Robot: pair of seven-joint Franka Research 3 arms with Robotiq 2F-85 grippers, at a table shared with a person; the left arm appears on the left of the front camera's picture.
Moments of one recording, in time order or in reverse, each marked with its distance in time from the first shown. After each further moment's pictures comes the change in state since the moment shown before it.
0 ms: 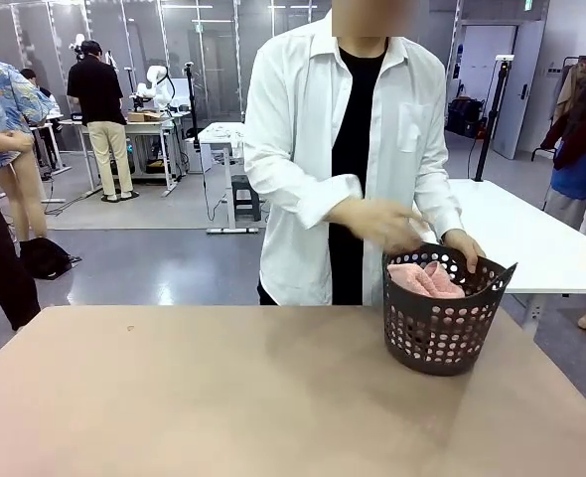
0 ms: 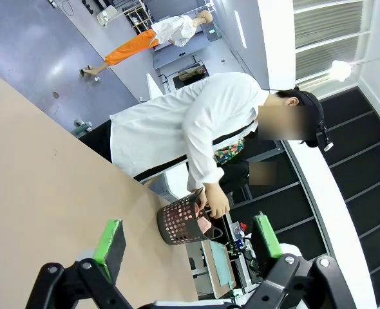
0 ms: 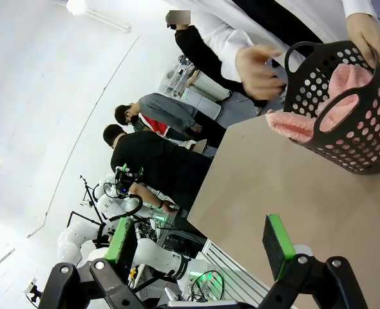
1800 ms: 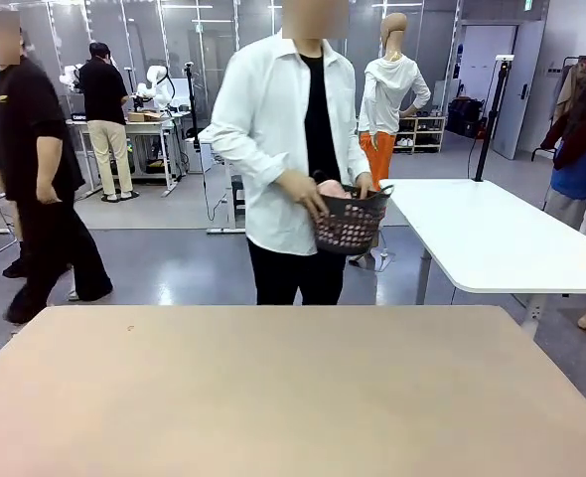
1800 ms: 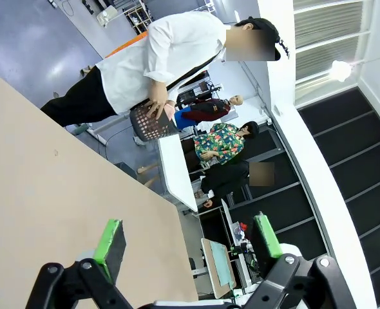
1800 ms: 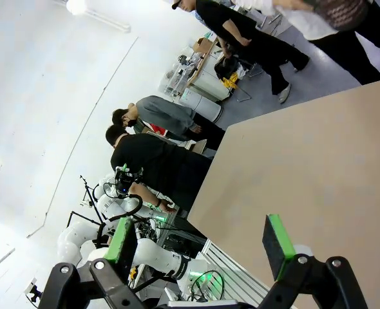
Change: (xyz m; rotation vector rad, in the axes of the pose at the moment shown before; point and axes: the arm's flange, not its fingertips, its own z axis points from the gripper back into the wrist) left arm 0.000 0.000 0.000 0.001 -0.001 0.000; right arm 0.000 0.000 0.000 0.000 0.000 0.000
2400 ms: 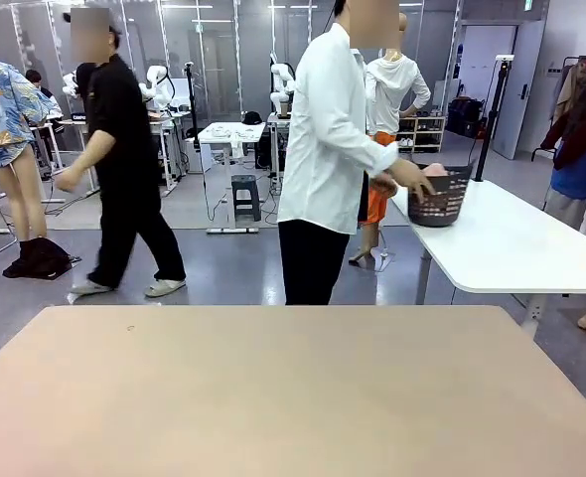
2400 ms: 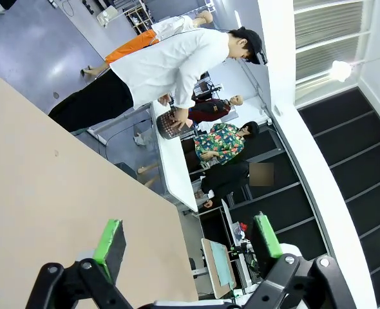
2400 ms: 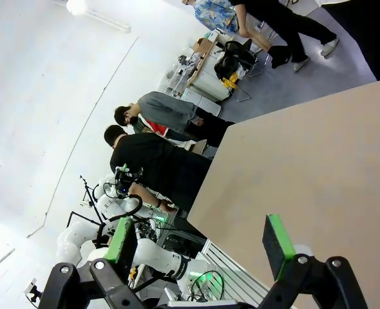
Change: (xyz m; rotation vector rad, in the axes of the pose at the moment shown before) left arm 0.000 0.000 0.000 0.001 -0.001 0.000; right arm 0.000 0.000 0.000 0.000 -0.001 0.000
